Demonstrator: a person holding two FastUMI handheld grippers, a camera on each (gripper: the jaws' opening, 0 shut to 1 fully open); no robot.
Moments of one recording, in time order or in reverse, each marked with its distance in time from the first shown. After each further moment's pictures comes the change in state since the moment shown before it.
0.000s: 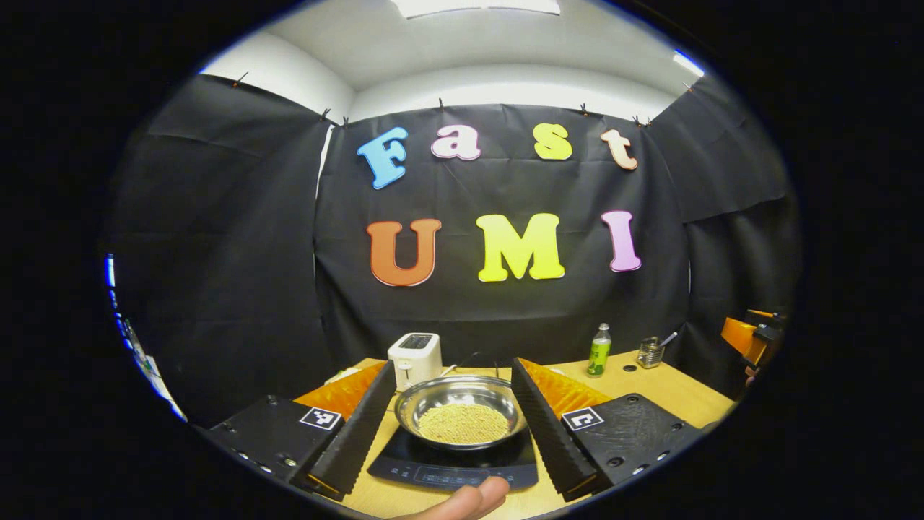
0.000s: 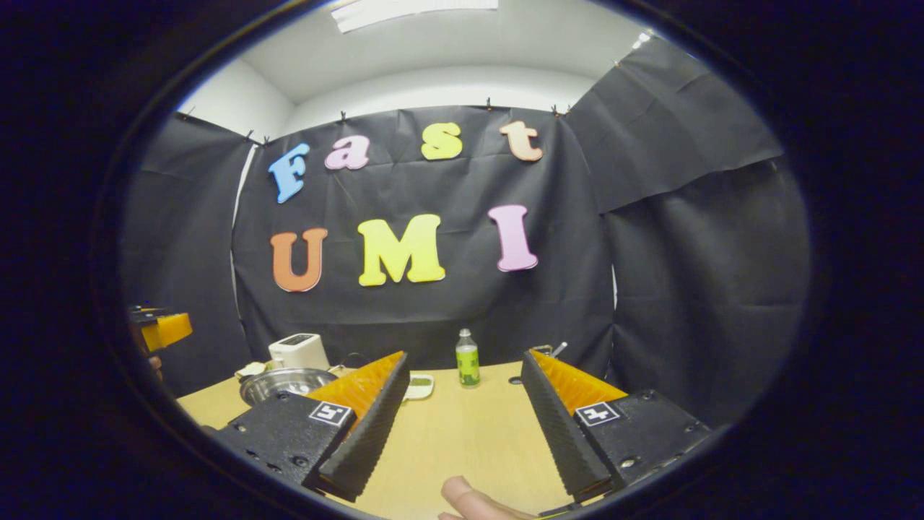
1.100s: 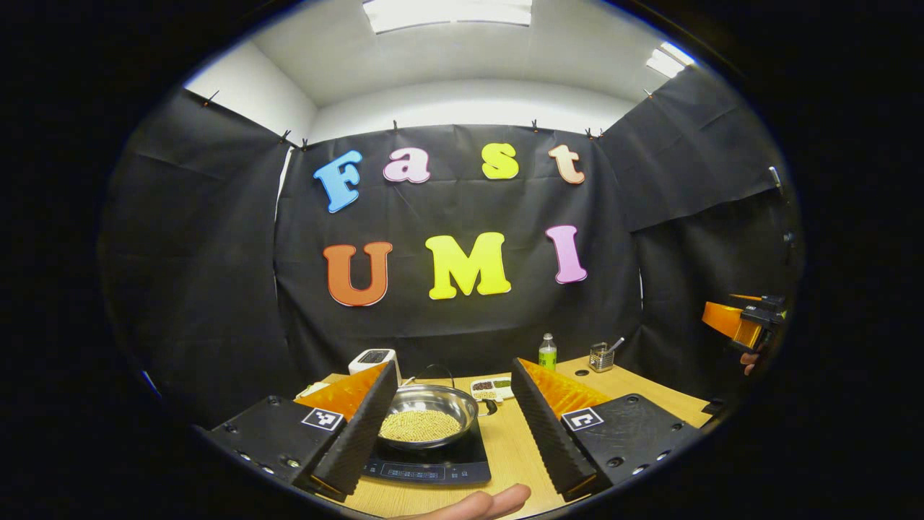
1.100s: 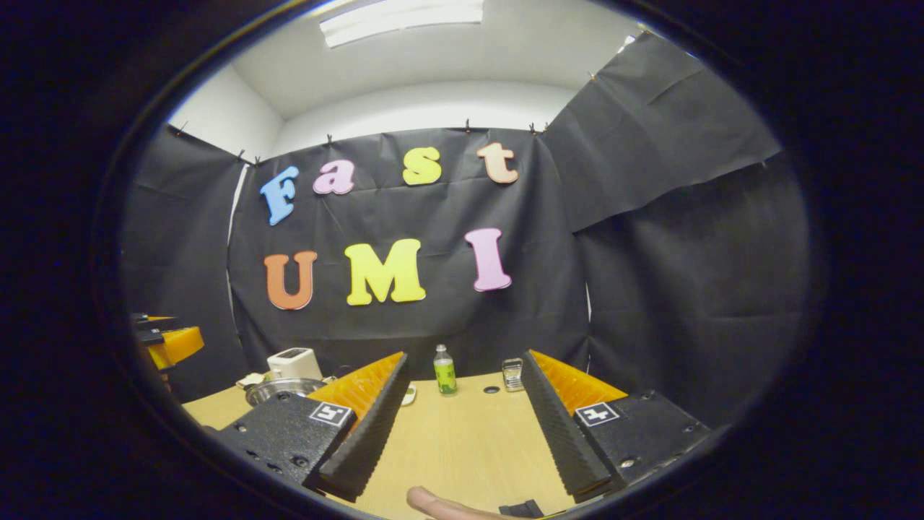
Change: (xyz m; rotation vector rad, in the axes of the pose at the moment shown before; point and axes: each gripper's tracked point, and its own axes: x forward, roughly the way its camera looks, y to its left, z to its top) left arm -0.042 -0.041 0.028 0.084 -0.086 -0.142; right arm -0.061 -0.048 0.032 0.038 -0.048 -0.033
